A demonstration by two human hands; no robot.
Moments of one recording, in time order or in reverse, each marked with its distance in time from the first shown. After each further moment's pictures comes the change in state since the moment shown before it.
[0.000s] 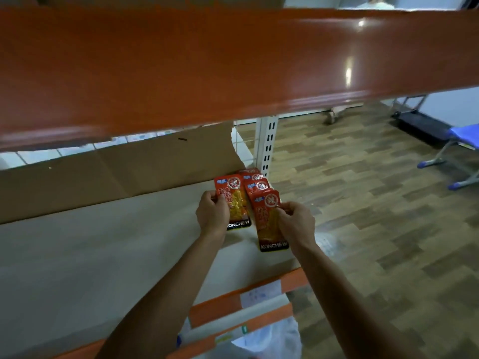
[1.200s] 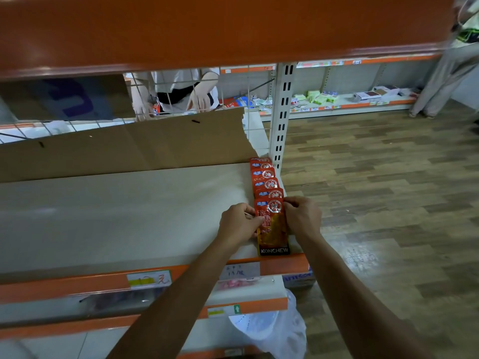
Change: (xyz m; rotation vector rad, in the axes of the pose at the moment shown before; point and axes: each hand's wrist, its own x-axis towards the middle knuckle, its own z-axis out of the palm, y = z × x) left_hand -0.093 0.001 0.021 0.313 -0.280 0.038; right_hand 0.024 0.029 -0.028 -0.002 -0.199 -0.092
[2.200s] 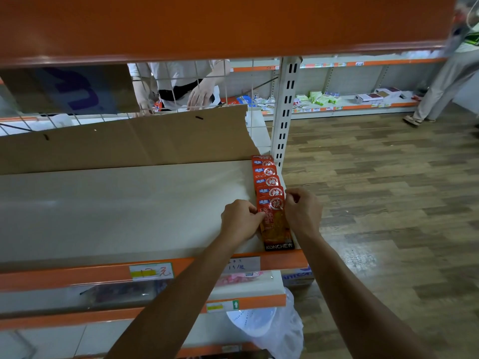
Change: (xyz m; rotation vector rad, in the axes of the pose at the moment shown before) left_hand -0.007 0.005 -0.001 0.220 0.050 0.084; right_hand -0.011 -0.016 -0.002 -0.103 0.123 -0.099
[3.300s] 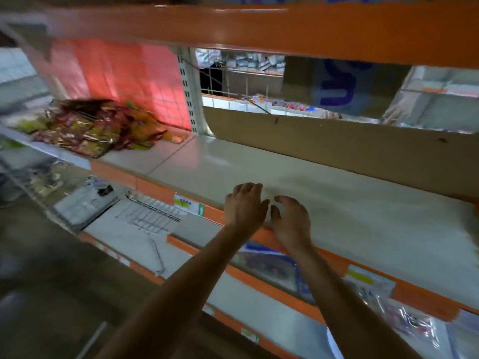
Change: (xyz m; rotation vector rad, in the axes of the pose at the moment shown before) left_hand -0.089 -0.294 -0.278 0.450 0.489 -0.137; right_hand -0.251 -0.204 0.282 -0.158 -0.504 -0.584
